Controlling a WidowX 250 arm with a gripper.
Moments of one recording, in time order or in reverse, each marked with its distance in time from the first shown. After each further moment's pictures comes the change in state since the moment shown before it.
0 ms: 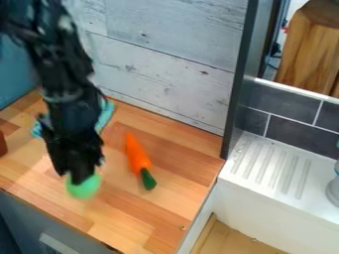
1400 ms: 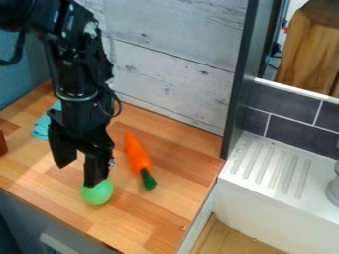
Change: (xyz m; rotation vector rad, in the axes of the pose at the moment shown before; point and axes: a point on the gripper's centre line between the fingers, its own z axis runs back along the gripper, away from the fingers) arm 0.008 -0.010 -0.009 0.063 0.063 -0.044
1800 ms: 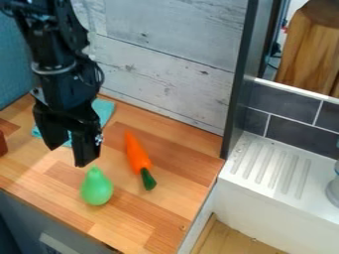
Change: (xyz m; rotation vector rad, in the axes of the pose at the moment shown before) arm -0.008 0.005 0.030 -0.059 -0.092 -0.010
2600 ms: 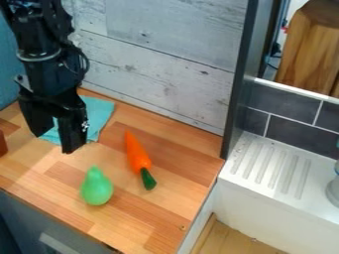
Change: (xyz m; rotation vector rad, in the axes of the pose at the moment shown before) arm 0.001 0.023 0.012 0.051 -0.031 0.054
